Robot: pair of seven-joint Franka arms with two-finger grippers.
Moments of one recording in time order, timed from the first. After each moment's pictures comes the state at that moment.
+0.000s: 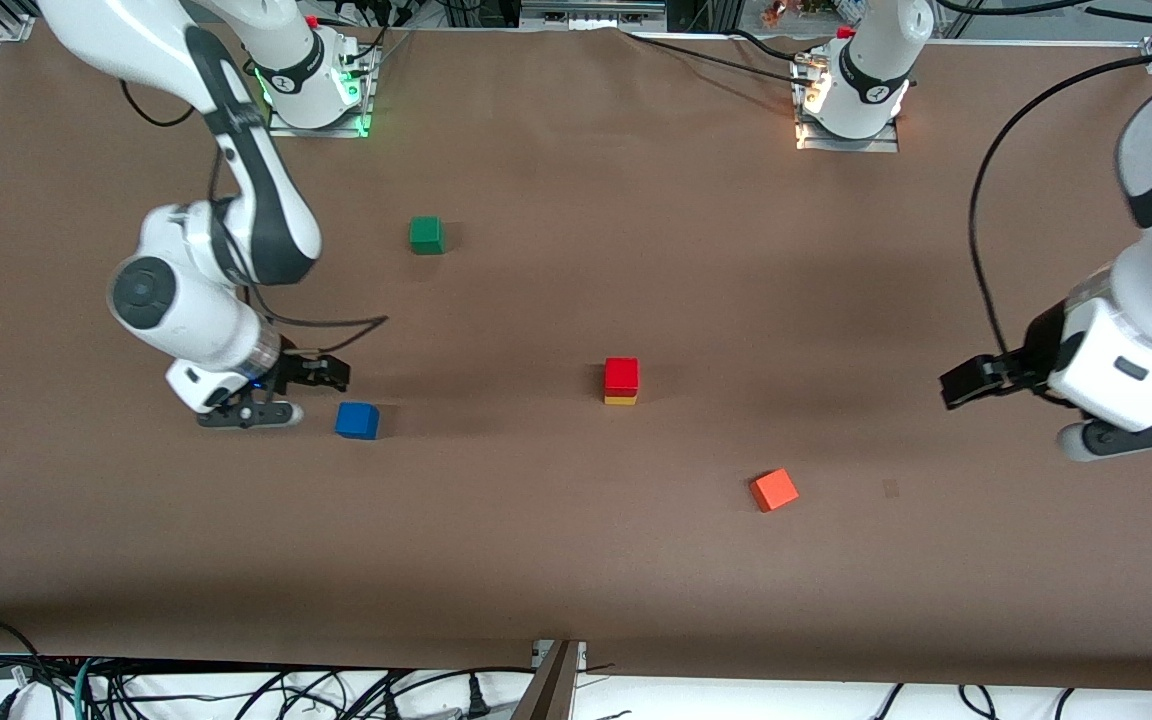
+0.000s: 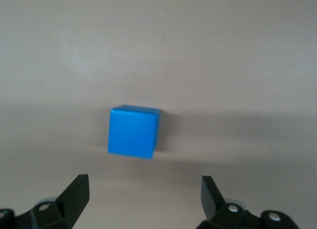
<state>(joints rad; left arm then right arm) 0.02 0.49 -0.21 -1.00 0.08 1.49 -0.35 0.31 0.47 -0.09 -1.90 0.16 2.41 0.08</state>
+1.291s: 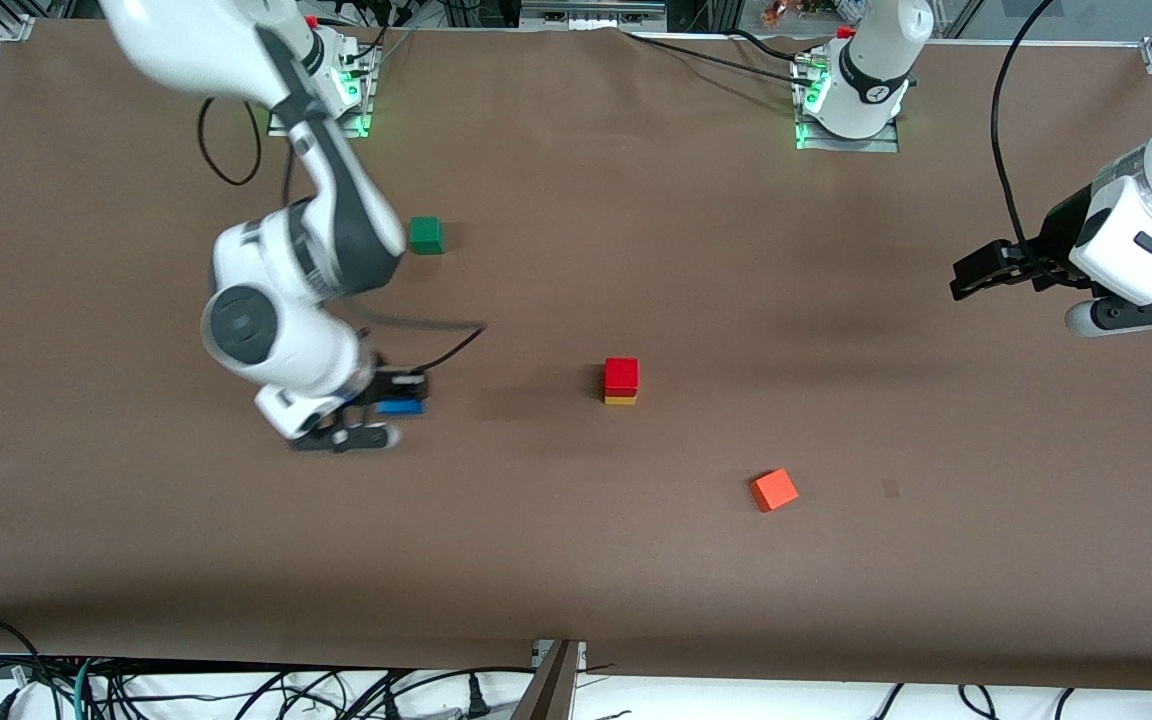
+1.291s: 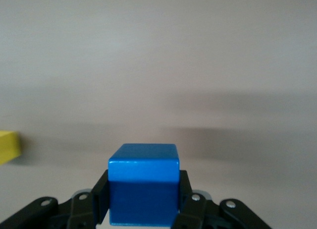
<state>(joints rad) 0.02 0.14 -0.12 -1.48 -0.04 1.56 -0.26 0.50 0.58 -0.07 -1.43 0.17 1.98 0.36</state>
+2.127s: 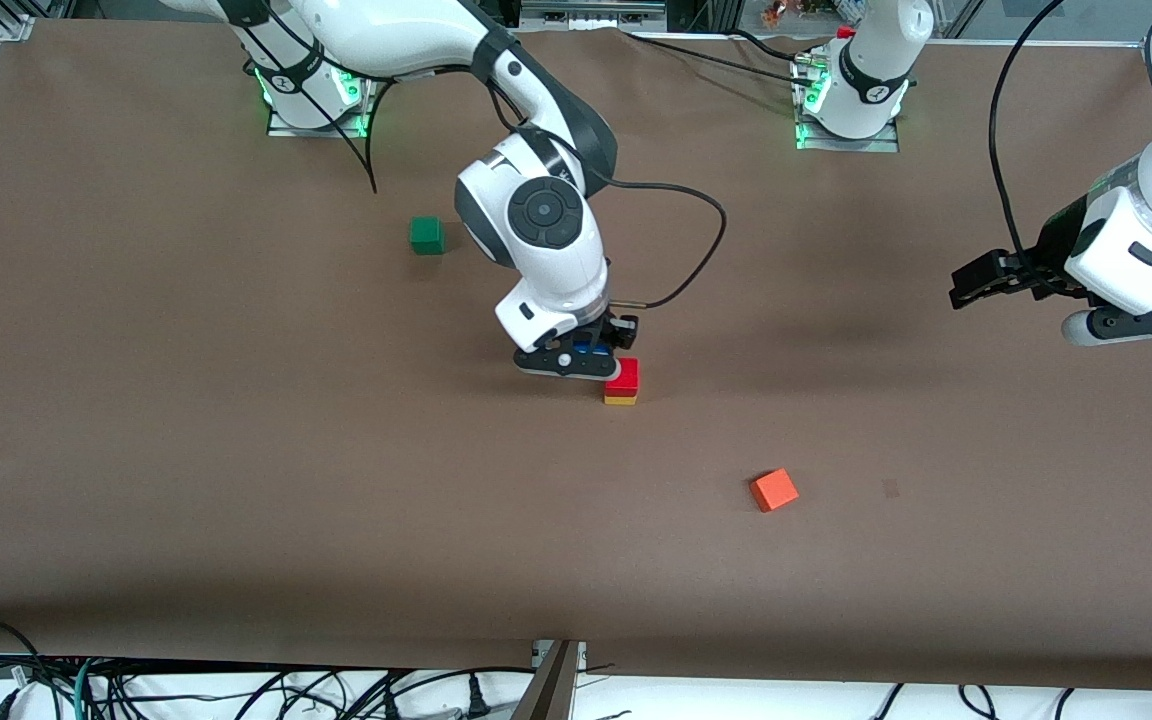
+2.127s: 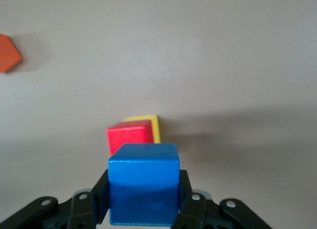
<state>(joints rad) 0.02 0.16 -0.12 -1.47 -0.04 1.57 -0.26 0.80 0.84 -0.08 -1.06 0.13 2.05 0.85</state>
